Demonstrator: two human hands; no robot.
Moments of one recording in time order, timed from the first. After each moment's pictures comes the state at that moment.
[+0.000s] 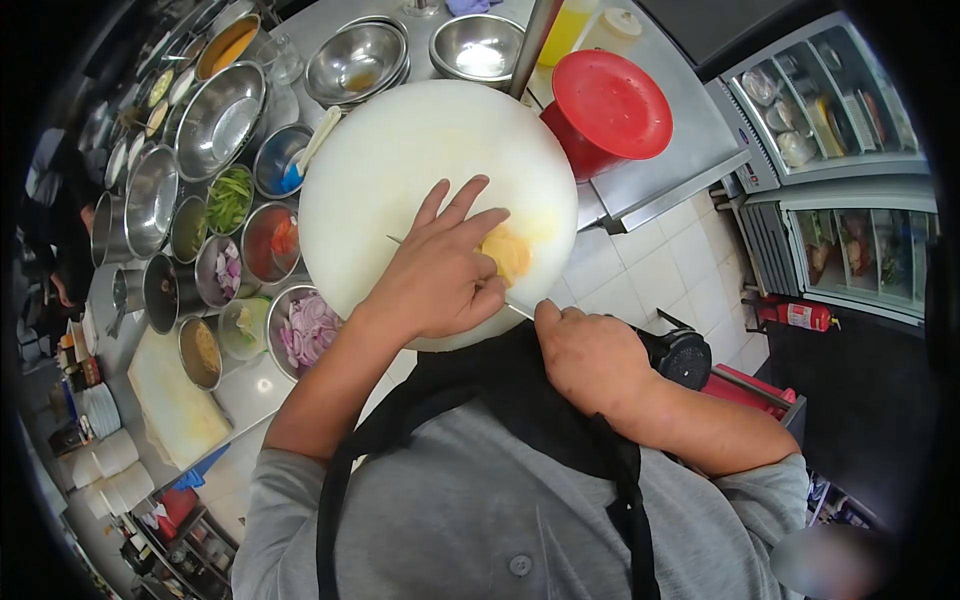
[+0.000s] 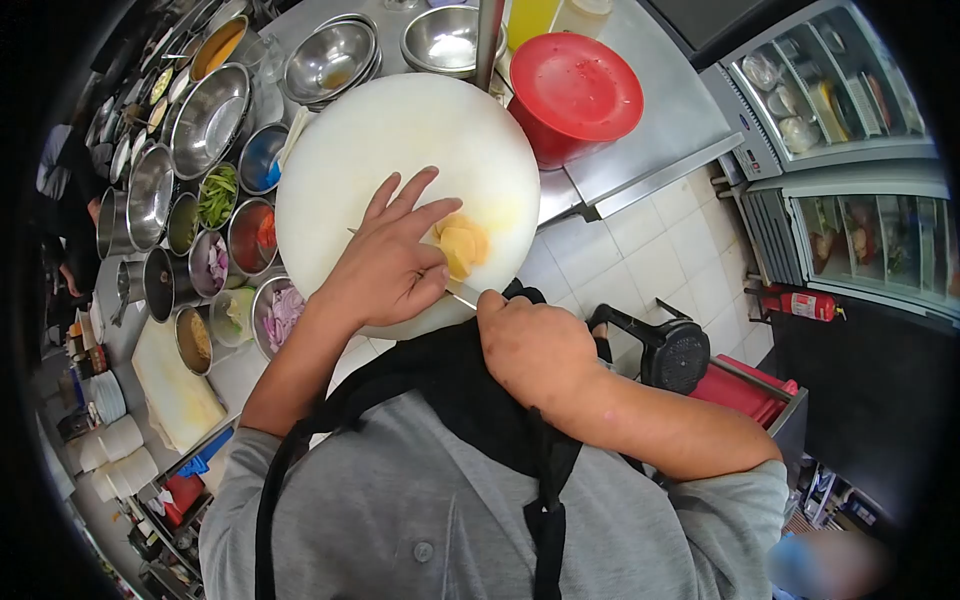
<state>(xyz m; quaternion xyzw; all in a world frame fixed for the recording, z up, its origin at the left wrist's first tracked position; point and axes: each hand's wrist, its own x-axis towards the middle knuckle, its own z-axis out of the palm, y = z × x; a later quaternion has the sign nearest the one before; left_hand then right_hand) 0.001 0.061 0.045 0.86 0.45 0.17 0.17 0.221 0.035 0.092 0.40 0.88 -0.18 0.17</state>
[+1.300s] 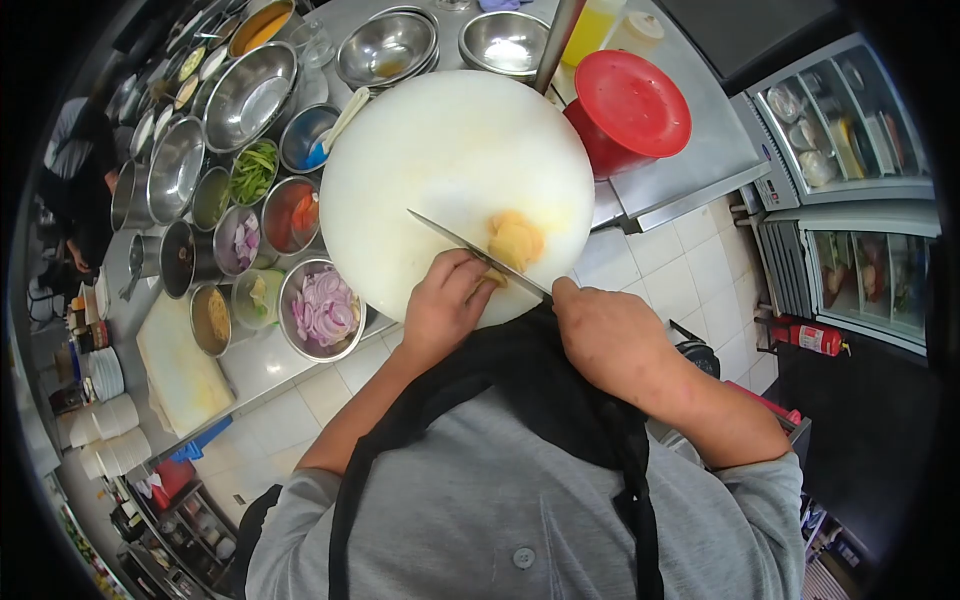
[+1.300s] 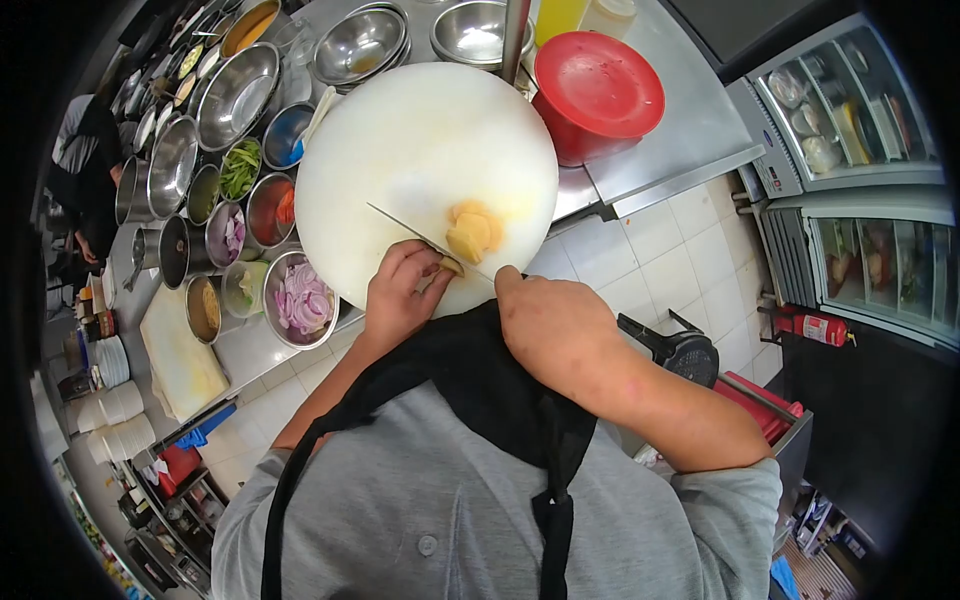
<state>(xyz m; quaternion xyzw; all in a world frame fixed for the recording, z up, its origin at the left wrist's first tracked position) 0.032 -0.013 -0.031 0.64 0.62 0.42 0.15 0.228 0.052 0.103 0.40 0.87 -0.24 0.17</state>
